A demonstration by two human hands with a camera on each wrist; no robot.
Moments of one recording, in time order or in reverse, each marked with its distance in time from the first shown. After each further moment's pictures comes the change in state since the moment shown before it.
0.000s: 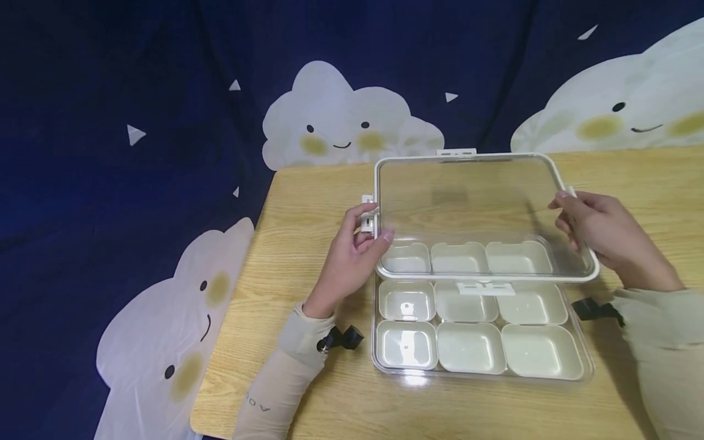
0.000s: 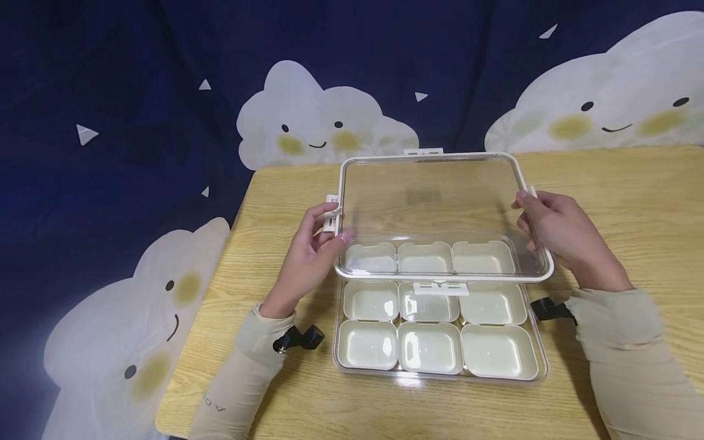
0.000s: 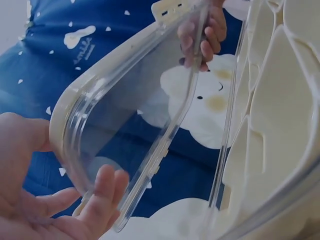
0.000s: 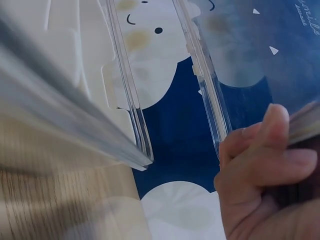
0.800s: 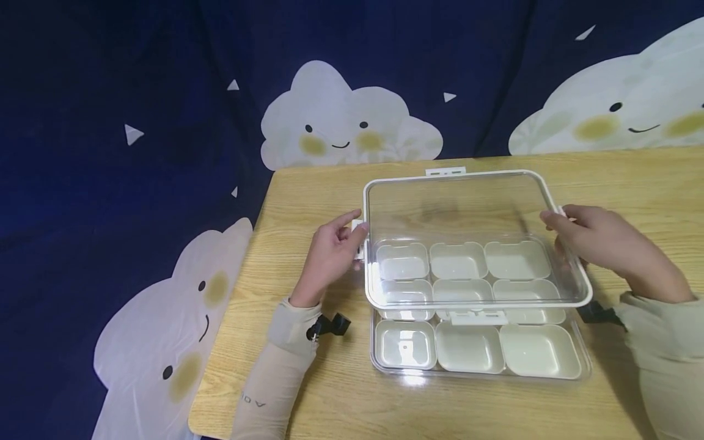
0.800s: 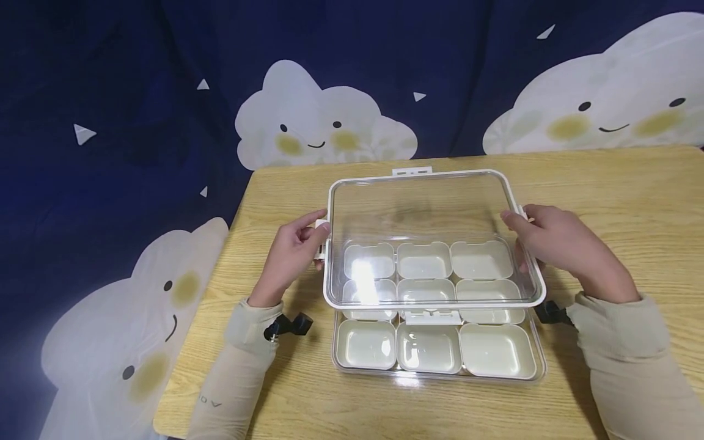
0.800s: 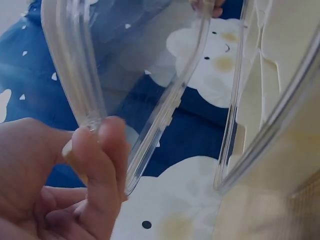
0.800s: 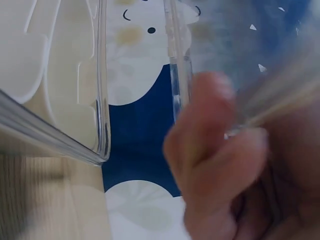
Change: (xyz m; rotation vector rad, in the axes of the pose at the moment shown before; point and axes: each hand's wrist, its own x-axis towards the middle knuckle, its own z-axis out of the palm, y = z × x) left_hand 0.011 -0.006 -0.025 0.233 0.101 -0.199; right_hand -0.019 -0.018 0.000 -0.478 -0.166 0.021
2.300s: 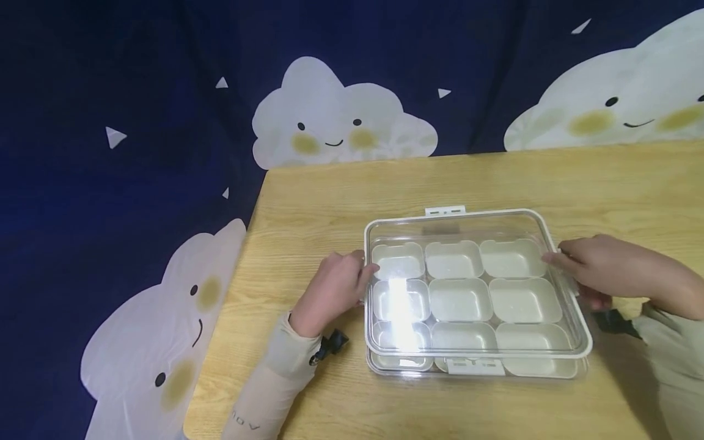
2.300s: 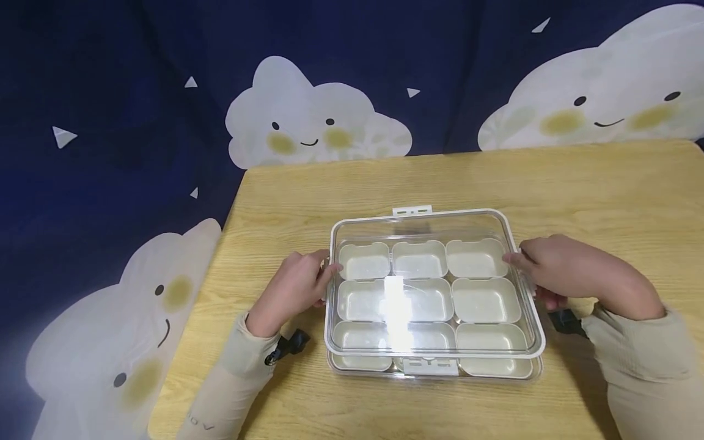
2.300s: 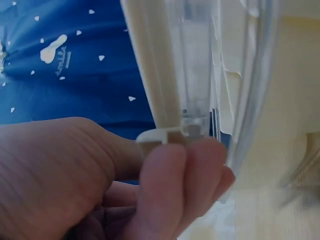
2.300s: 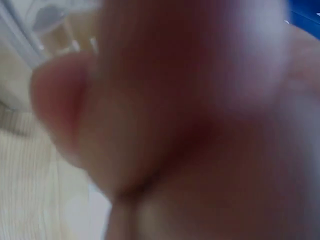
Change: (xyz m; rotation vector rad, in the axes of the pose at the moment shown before) left_hand -0.032 -0.001 0.017 0.786 -0.180 0.237; right_hand -0.025 0.012 0.010 -0.284 -0.265 -0.125
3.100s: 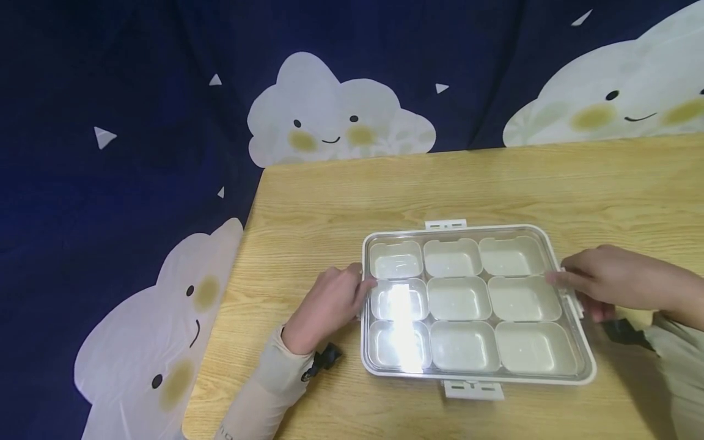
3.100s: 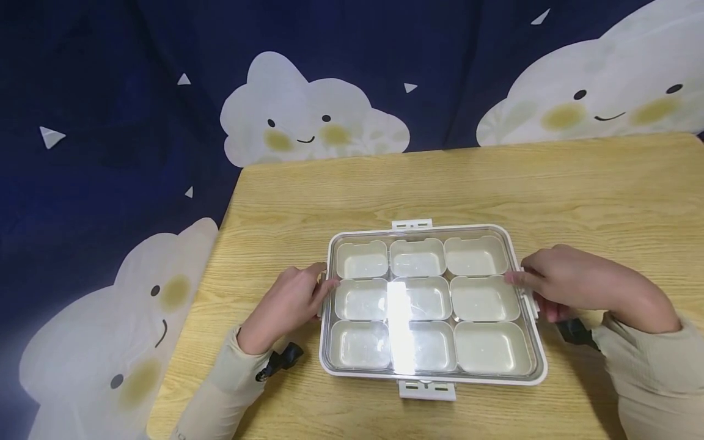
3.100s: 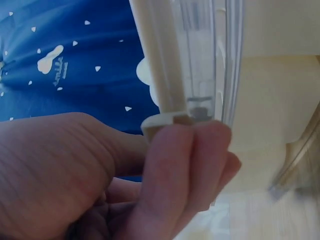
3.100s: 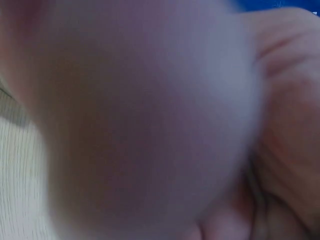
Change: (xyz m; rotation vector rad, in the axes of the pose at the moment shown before) left_hand -0.018 0.003 0.005 0.001 -0.020 0.043; right_hand -0.012 0.013 0.012 0.033 -0.050 -0.047
